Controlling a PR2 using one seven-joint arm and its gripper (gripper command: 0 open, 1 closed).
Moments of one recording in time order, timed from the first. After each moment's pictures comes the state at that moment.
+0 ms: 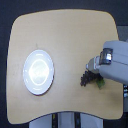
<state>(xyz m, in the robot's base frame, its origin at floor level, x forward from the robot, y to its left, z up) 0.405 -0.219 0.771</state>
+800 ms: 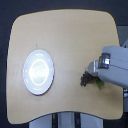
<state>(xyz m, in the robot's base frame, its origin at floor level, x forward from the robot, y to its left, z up) 0.403 -0.223 0.729</state>
